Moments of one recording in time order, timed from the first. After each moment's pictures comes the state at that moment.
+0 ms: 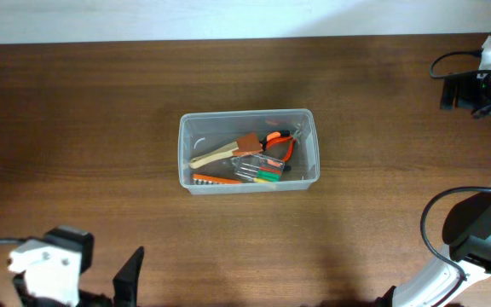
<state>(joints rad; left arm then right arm) -0.12 0.68 1.60 -1.46 0.16 0.07 -0.42 1.99 2.04 -1.24 0.02 -0.19</state>
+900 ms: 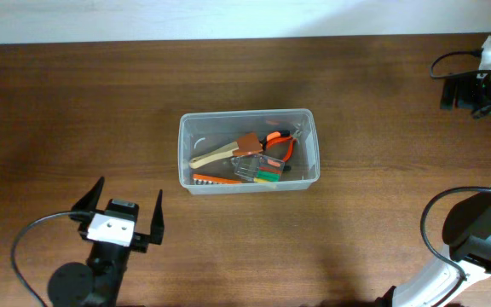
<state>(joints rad) 0.00 0.21 0.43 -0.29 0.17 0.22 -0.42 1.99 2.04 -1.24 0.02 -0.19</state>
